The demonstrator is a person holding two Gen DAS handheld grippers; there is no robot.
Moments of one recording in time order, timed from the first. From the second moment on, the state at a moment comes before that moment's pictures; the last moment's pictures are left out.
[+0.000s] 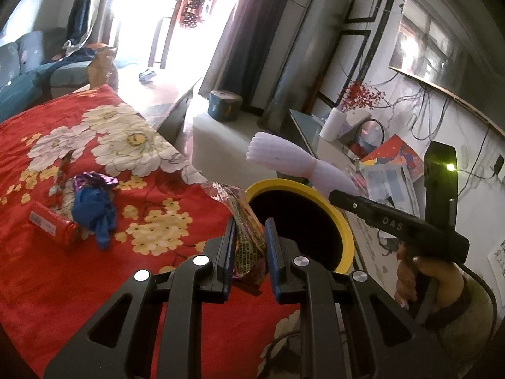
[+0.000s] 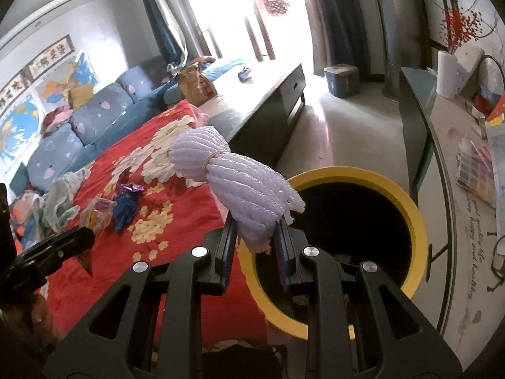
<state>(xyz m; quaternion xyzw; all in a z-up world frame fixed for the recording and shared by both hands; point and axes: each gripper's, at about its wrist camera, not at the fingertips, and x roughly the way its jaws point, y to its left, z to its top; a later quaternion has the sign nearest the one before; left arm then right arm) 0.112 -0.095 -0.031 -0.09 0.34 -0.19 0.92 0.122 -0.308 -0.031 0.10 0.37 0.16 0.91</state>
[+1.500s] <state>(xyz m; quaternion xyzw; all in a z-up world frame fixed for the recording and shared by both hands) 0.156 -0.201 -0.077 -0.02 0.37 -0.26 0.89 0.136 -0.401 -0.079 0.18 0.42 0.03 0.89</state>
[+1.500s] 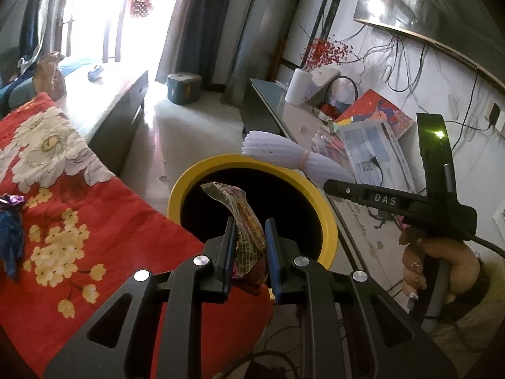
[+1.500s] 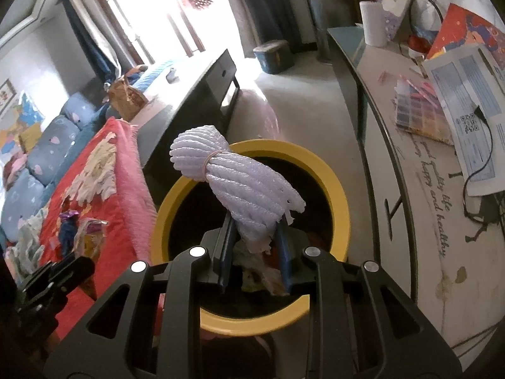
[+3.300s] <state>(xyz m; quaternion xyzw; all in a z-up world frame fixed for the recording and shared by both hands) 0.140 -0.030 -0.035 -0.13 0.30 -0.07 0.94 0.098 -0.243 -0.029 0.04 0.34 0.18 0.92</state>
